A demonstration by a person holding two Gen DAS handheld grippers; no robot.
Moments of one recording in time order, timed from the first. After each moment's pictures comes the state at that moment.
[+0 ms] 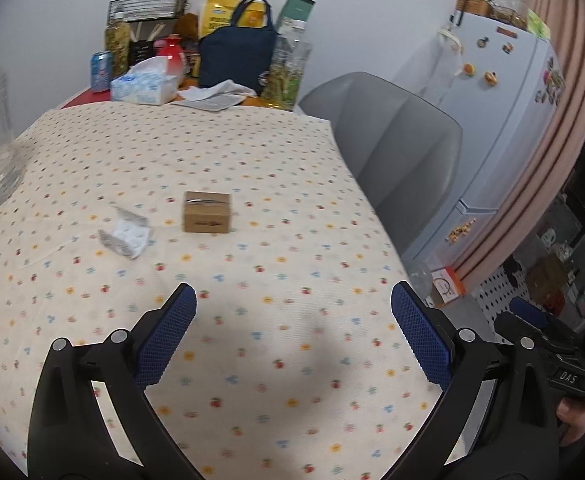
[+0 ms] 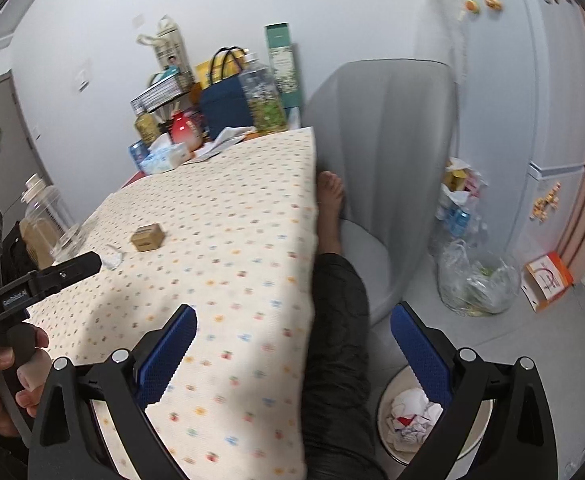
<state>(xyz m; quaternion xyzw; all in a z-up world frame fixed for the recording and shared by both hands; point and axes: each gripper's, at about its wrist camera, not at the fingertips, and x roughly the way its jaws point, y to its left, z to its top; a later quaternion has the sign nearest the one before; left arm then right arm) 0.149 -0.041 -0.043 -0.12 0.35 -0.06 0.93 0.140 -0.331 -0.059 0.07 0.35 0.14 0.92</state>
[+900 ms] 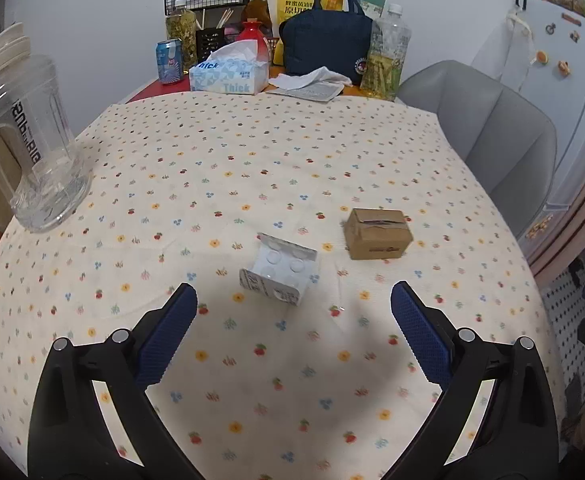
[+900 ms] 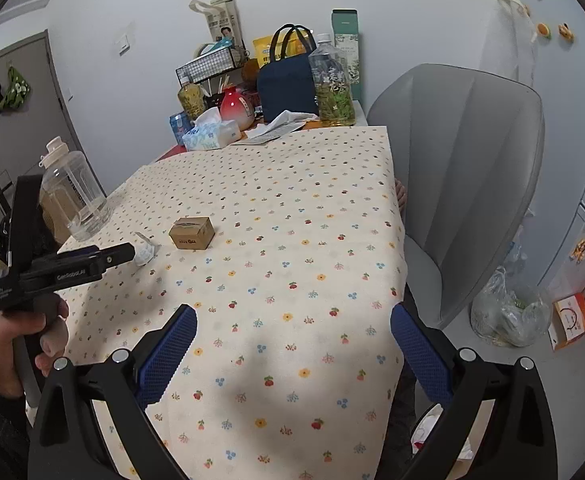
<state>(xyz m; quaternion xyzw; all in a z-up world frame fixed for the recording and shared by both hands) 0.204 0.048 -0.069 -0.06 0.39 0.05 0.92 0.185 -0.243 -0.061 0.02 0.36 0.20 0.91</state>
